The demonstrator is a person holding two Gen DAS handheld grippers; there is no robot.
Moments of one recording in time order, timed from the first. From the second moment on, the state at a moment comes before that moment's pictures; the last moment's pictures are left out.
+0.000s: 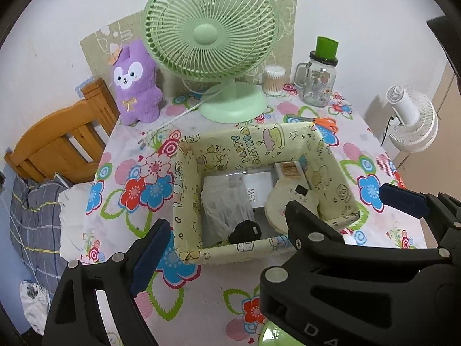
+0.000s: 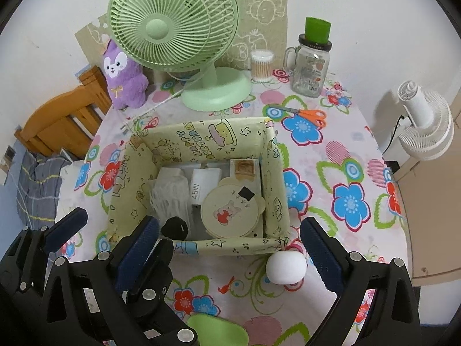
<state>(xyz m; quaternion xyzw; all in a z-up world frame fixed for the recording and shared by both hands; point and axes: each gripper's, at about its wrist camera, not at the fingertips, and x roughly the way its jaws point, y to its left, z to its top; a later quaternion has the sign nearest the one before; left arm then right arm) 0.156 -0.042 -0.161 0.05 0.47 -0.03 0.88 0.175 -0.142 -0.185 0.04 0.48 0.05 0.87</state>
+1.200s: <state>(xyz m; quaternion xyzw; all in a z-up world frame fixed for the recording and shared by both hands) 0.077 -0.078 -0.124 0.07 0.42 -0.07 0.90 0.088 -0.179 -0.145 0.03 0.42 0.05 0.90</state>
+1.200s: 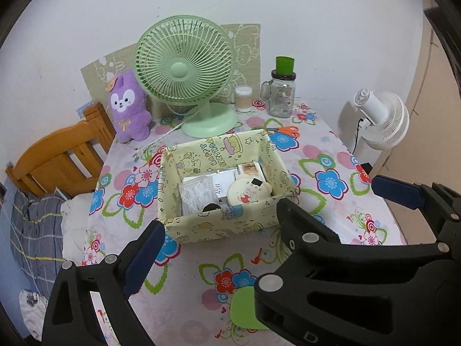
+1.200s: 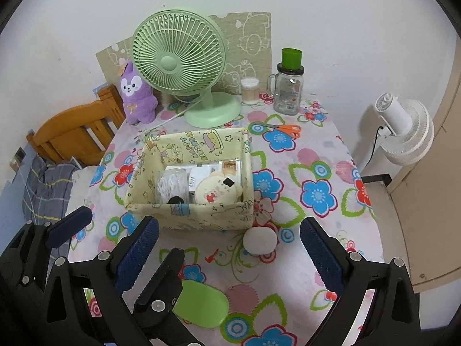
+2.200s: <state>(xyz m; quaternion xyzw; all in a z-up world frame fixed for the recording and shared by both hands) 0.049 -0.096 -0.169 0.04 0.45 -0.09 0.89 0.067 -0.191 -0.189 0.00 0.44 0.07 0.89</state>
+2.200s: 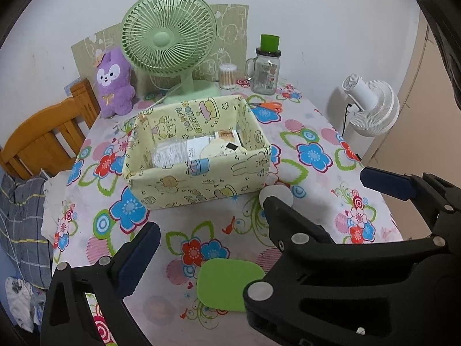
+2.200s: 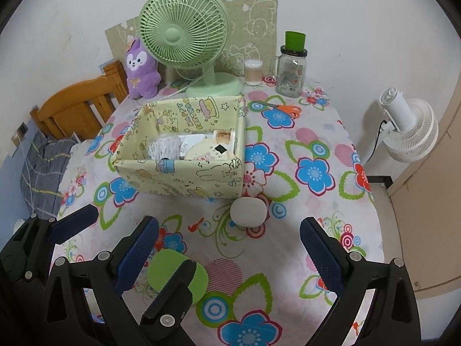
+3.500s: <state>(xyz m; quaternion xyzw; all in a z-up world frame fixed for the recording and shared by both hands) 0.040 -0.101 -0.279 0.03 0.48 -0.10 0.87 0.063 -0.204 -0.307 0.00 0.47 0.06 0.88</state>
